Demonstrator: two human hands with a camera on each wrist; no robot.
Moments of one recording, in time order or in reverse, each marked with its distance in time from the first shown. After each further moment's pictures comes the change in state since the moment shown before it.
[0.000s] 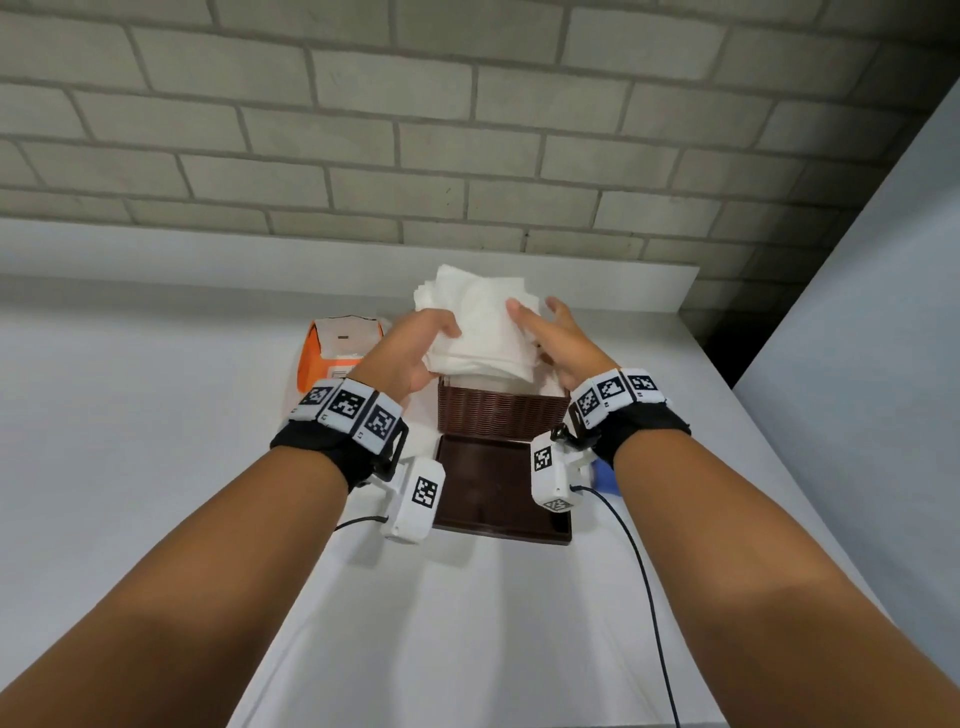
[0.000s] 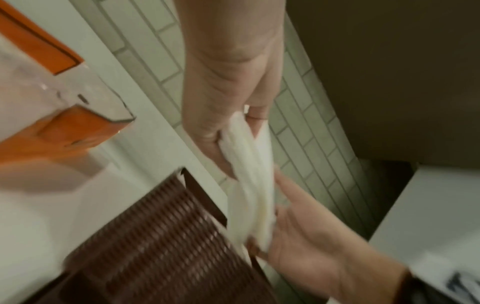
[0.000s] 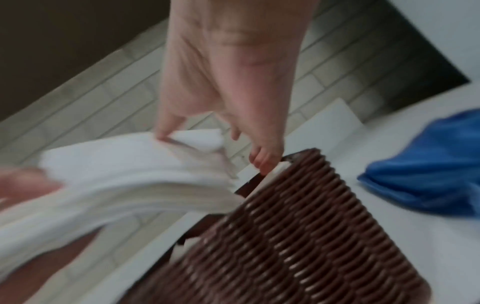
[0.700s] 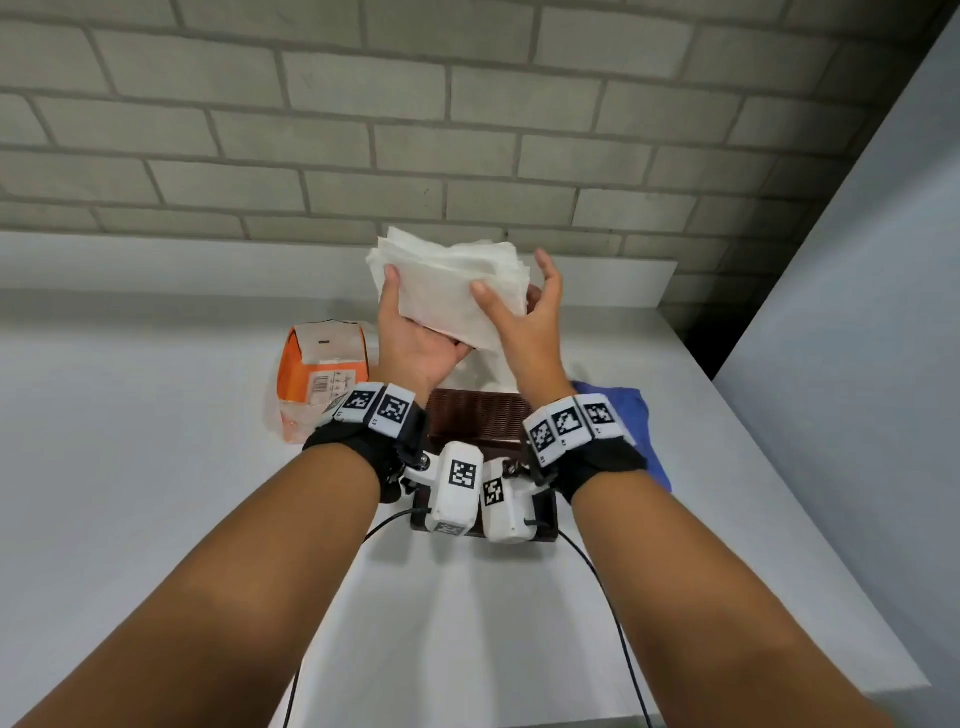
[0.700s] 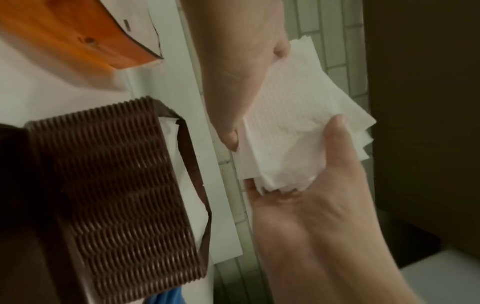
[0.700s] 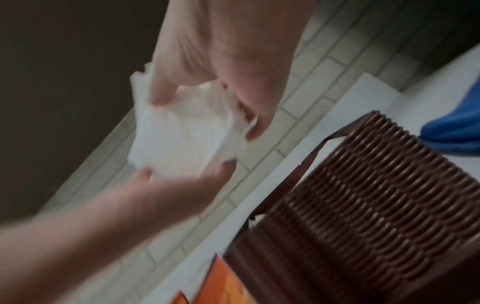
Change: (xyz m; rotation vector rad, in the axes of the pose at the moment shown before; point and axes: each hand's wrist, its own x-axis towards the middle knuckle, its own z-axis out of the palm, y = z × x) left_hand 0.005 -0.009 0.025 -0.748 -0.255 0.112; right_hand -0.041 -0.014 0.034 0.268 0.177 -0.468
